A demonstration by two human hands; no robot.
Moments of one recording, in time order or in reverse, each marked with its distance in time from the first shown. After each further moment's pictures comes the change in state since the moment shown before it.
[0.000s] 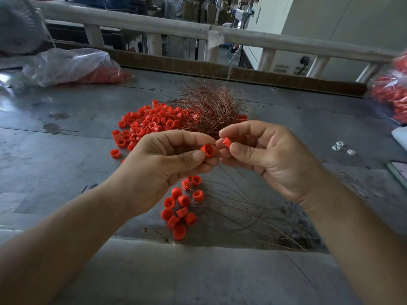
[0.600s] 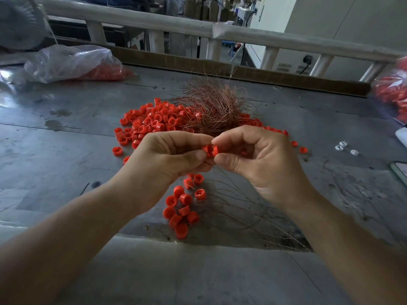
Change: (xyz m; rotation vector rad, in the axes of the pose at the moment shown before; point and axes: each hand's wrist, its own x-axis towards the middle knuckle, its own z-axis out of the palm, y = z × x) left_hand 0.000 -0.002 0.001 0.146 0.078 0.027; right_hand -0.001 0.012 0.018 -0.405 0.105 -0.259
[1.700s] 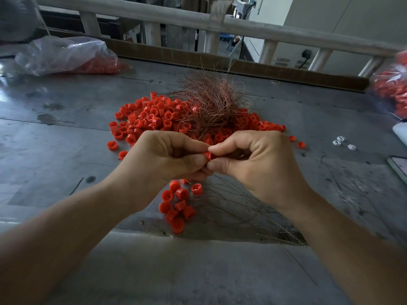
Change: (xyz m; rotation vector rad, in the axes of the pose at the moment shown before) left_hand -0.003 -0.003 0.001 0.105 -0.001 -0.046; right_hand -0.006 -0.005 0.003 -0.278 0.034 -0.047
